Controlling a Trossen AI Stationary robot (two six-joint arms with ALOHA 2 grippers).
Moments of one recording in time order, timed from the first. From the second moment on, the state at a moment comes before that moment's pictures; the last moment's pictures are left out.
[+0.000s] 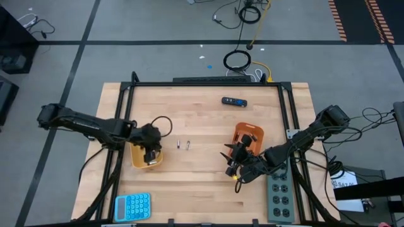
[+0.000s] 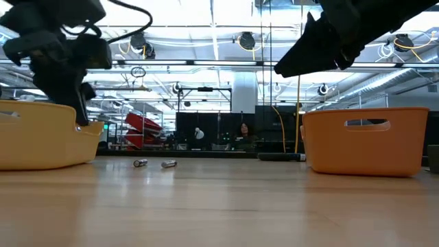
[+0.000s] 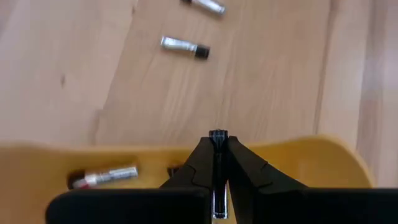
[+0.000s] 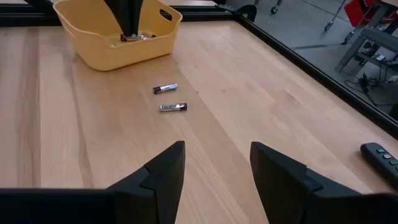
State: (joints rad) left arm -0.13 0.96 0.51 -0.58 -0.01 -0.38; right arm 0.53 1.54 0.81 -0.02 0.93 0.53
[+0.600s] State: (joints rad) left arm -0.14 0.96 0.47 -0.59 -0.07 -0.59; right arm 0.53 1.54 0.81 -0.02 0.91 0.51
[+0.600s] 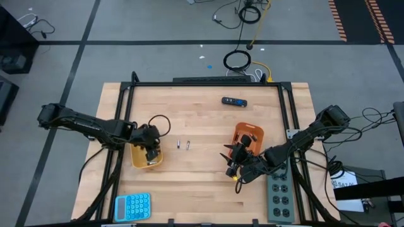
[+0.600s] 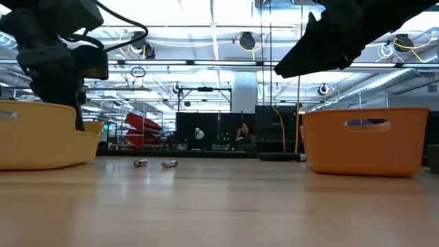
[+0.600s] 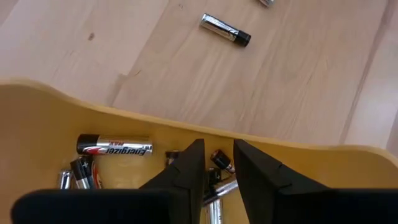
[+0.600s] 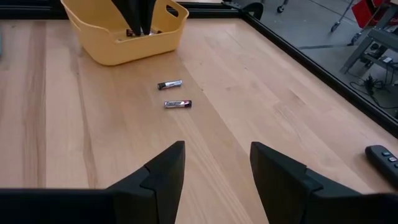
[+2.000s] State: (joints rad) left arm -0.01 1.10 0.48 -0.57 -0.26 -0.90; right arm 0.52 1.54 0.81 -0.02 0.91 0.47
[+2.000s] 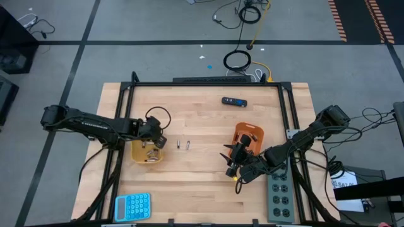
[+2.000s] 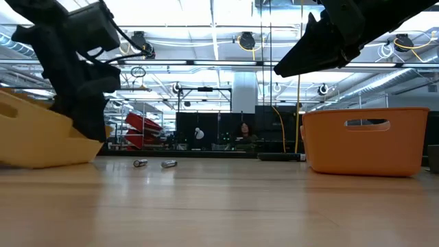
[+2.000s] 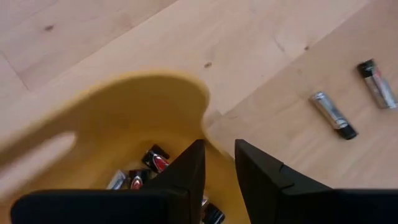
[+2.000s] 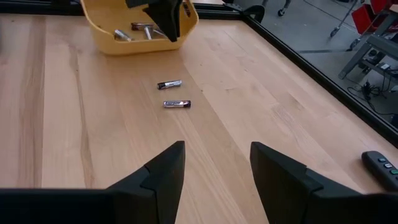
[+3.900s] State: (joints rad) left arm -0.14 1.28 0.76 -0.56 -0.10 -0.55; right arm 0.51 1.54 0.82 -0.02 0.88 0.49
